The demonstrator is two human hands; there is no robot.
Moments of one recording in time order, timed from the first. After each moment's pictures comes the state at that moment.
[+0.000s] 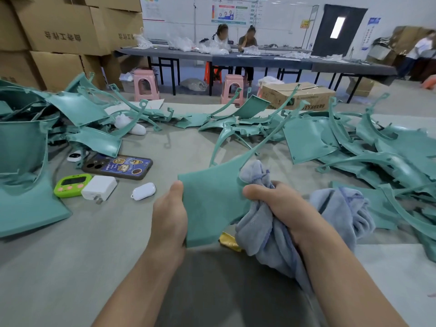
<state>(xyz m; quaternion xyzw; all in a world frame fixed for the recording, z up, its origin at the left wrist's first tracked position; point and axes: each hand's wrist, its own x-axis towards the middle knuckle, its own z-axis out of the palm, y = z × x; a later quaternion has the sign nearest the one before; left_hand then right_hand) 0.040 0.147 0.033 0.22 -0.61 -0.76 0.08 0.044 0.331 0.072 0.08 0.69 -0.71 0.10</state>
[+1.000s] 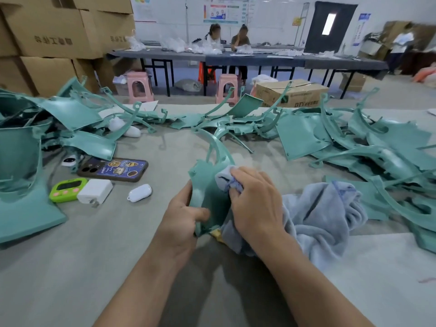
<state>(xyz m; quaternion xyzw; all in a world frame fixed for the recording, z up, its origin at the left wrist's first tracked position) 0.046 0.151 0.027 -0.06 -0.56 -0.82 -0.06 0.038 0.297 0.038 -0.03 0.92 -0.26 -0.28</state>
